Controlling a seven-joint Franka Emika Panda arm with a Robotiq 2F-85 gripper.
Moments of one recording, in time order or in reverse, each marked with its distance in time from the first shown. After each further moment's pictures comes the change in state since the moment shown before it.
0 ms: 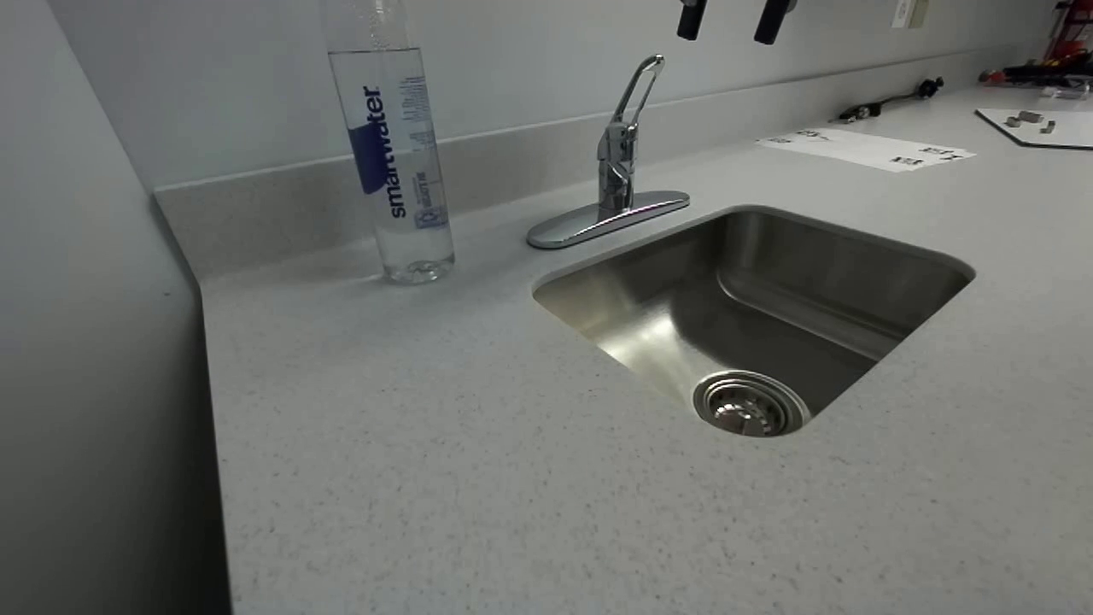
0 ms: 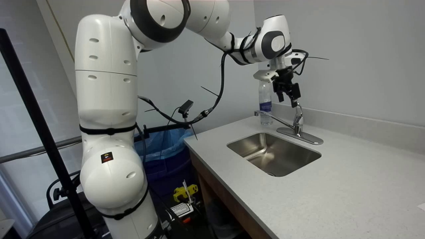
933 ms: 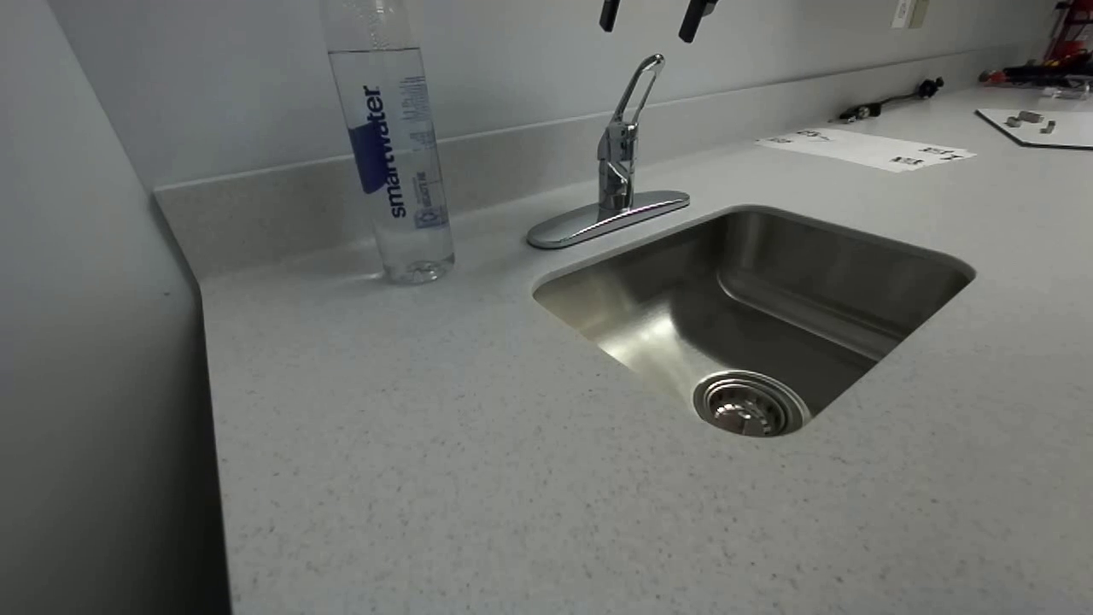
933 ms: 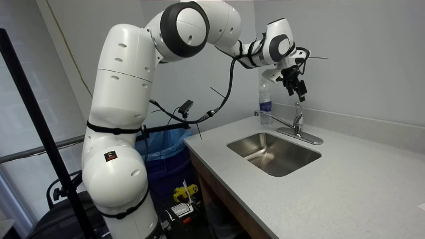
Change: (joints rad) arm 0.063 0.178 -0.048 0.224 -0.042 0.096 0.167
